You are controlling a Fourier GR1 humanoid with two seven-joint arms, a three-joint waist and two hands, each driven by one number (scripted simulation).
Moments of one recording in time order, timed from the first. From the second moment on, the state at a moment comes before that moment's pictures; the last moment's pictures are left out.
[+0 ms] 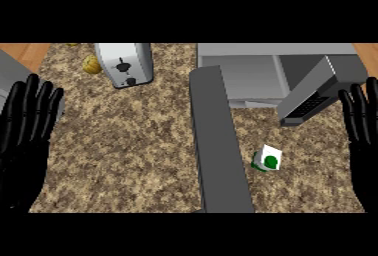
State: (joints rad) left arm -0.03 0.10 0.00 -2.10 0.02 -0.03 0.04; right arm 0.00 -0.08 -0.02 -2.10 -0.02 0.01 -0.01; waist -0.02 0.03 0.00
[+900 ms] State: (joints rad) left arm 0.12 0.01 -0.08 -2.10 -0.03 0.05 0.02; right arm -0.05 -0.01 0.06 -1.95 -0.04 -0.01 0.02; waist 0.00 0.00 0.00
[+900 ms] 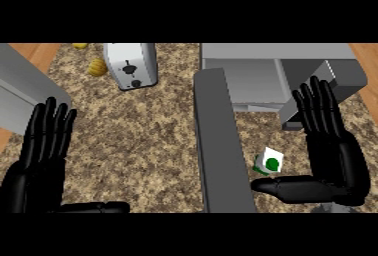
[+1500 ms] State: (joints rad) left arm 0.31 0.01 -0.18 -2.23 -0.06 0.06 -0.02; right arm 0.05 -0.02 0.04 -1.79 0.00 0.02 -0.12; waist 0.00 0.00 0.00
